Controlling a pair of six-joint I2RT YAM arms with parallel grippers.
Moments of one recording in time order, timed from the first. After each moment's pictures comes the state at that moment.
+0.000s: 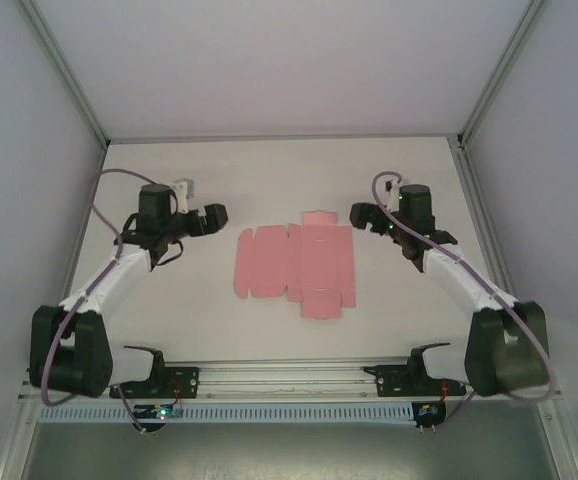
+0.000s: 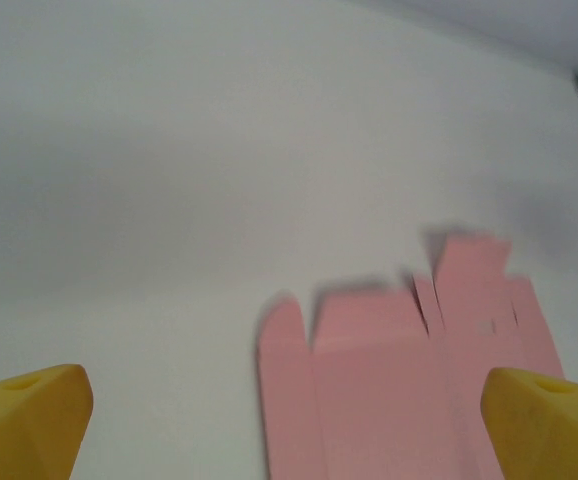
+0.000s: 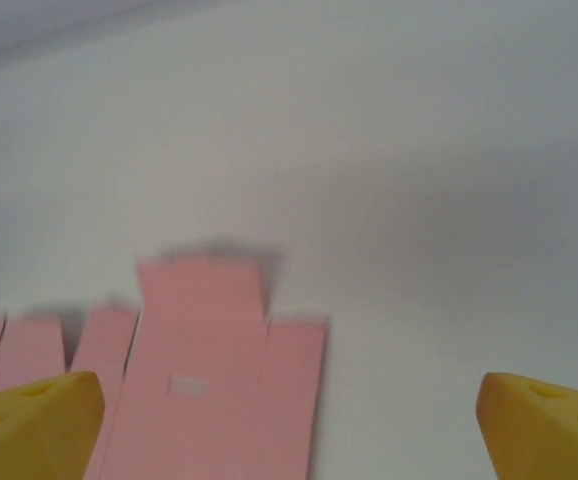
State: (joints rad) left arm -0.11 1.32 0.82 -0.22 0.45 -0.35; right arm 0.16 1.32 0.77 -0.17 -0.22 0.33
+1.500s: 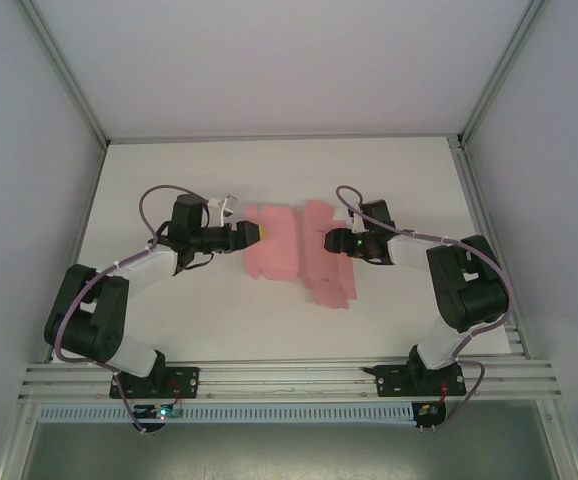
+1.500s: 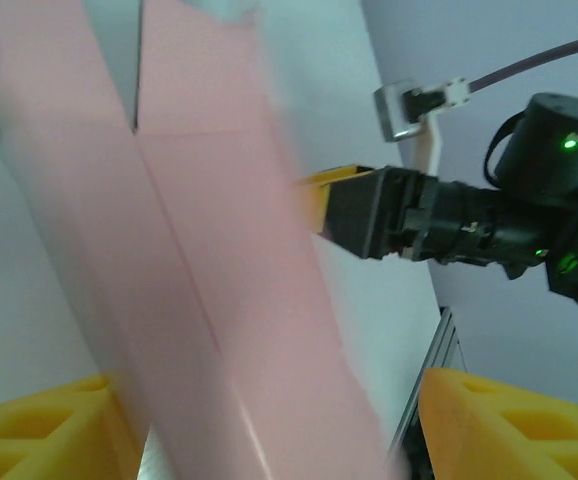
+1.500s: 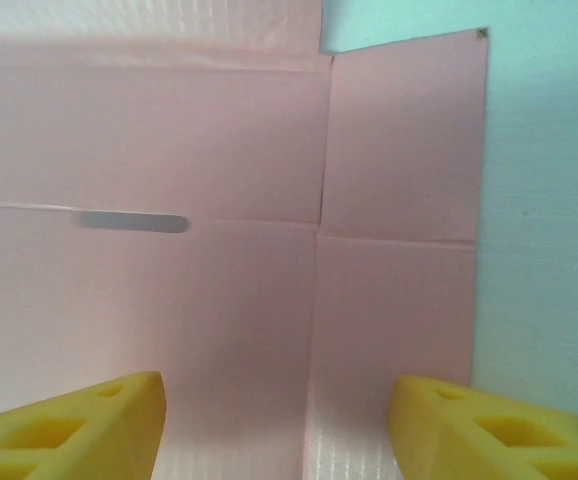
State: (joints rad) left arm -0.25 1.50 0.73 0.19 0.89 -0.64; right arm 0.27 1.69 0.77 -0.01 -0.35 0.44
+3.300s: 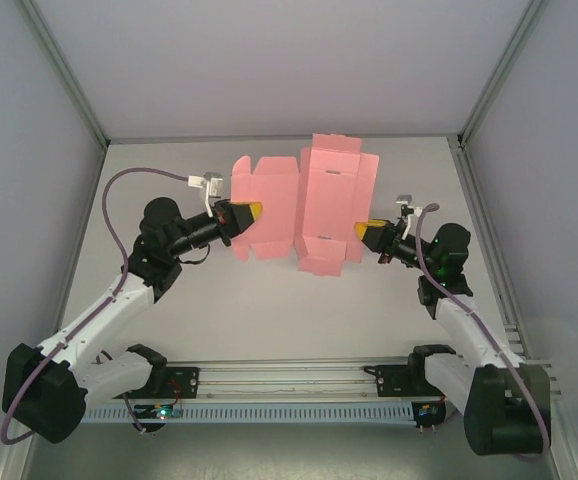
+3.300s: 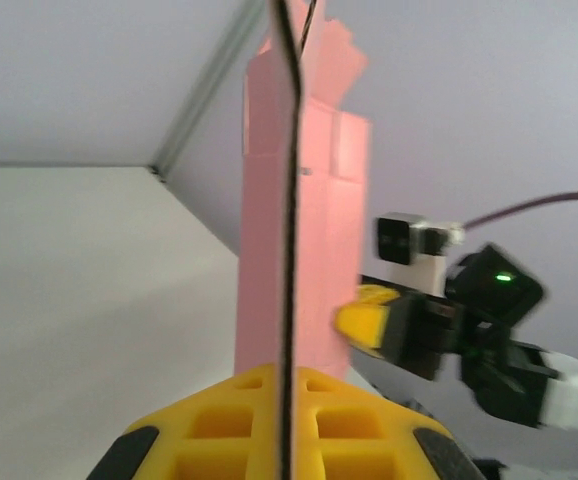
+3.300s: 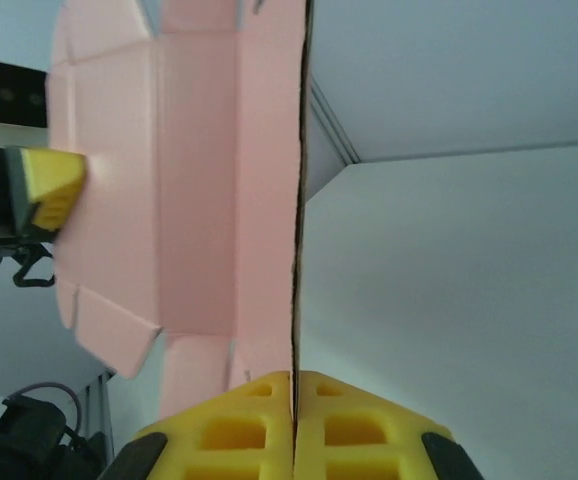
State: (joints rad) left arm -0.39 1.06 0.73 0.32 0.67 -0.58; right arm 0.01 0.96 0.41 0.54 -1.02 0.54
